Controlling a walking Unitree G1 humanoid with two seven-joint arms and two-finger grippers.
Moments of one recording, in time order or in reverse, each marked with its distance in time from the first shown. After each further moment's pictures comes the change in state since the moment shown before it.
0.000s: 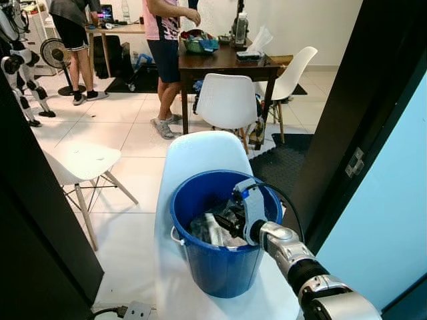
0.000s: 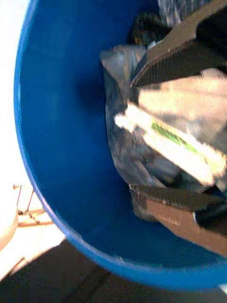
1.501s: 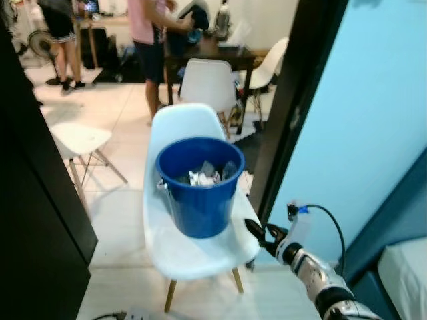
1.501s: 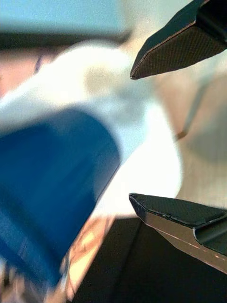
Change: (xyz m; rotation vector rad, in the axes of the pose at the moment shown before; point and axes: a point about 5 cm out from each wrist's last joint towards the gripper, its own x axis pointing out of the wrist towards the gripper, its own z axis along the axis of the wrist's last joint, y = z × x) left arm 0.000 -0.002 -0.004 -0.020 0.039 -0.001; right arm -0.059 -0.048 -0.081 0.589 -0.040 -0.275
